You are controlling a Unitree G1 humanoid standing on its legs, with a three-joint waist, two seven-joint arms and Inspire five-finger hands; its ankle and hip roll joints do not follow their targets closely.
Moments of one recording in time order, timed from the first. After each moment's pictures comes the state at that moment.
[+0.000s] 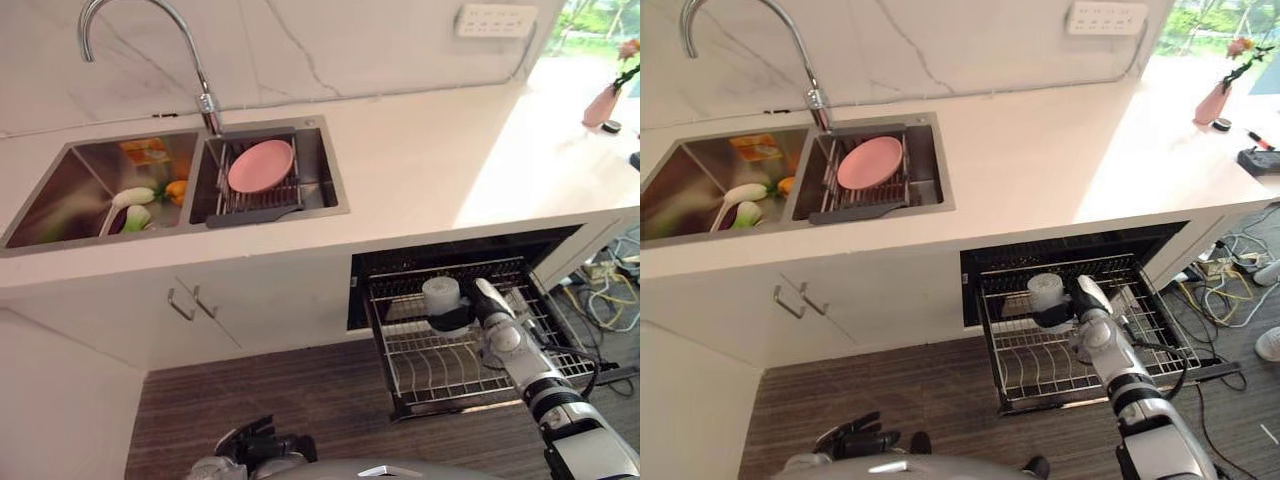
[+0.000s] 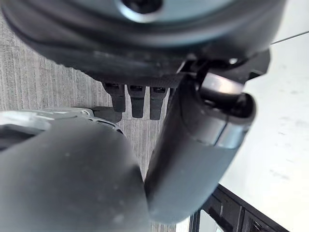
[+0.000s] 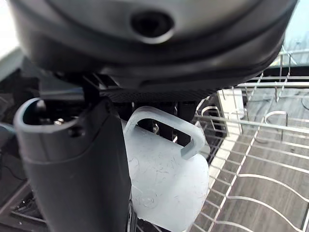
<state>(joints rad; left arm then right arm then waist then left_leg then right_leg) 0.14 0.23 -0.11 0.98 -0.34 0.03 -0.17 -0.31 -0.45 0.23 0.82 -0.20 0.10 -0.08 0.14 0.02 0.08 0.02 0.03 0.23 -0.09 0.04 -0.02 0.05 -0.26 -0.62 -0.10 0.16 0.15</state>
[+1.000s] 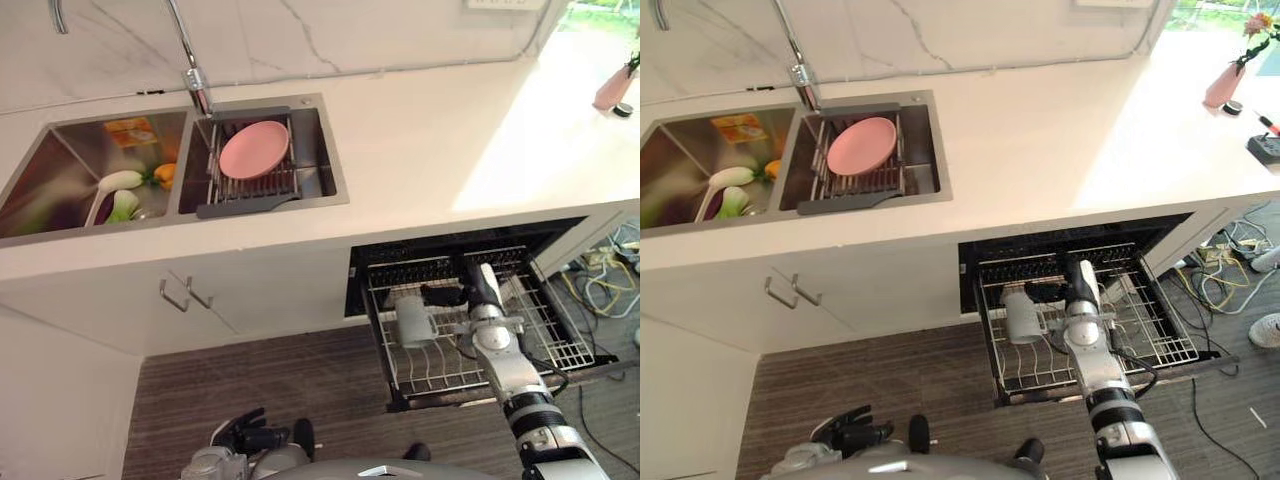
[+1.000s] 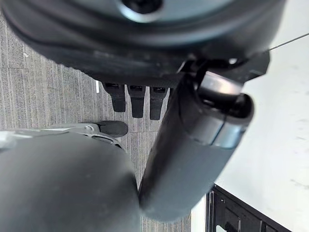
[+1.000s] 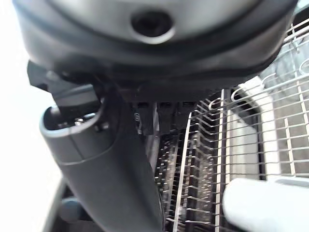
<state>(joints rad) 0.10 0.23 -0.10 1.01 -0.30 0.03 -0.09 -0.11 -0.32 0.03 0.30 0.05 0.06 -0.19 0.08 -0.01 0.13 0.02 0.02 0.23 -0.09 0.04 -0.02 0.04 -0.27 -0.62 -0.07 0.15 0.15</state>
